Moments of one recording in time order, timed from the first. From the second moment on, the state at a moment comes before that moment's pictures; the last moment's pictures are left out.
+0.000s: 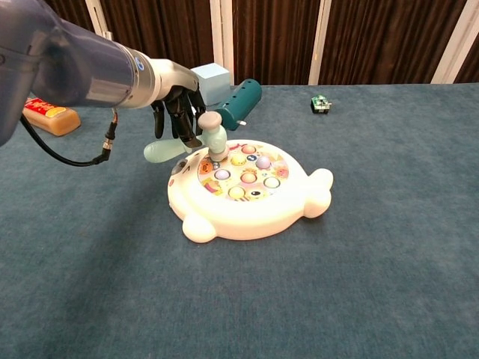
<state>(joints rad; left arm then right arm) -1.25 -1.60 -0.39 -1.61 0.00 1.16 0.97 0.10 -1.10 0.05 -1.70 -1.48 1.40 0.20</state>
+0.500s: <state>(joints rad) -1.24 -1.60 -0.39 -1.61 0.01 1.16 0.96 0.10 -1.10 0.05 -1.71 -1.48 1.40 0.20</state>
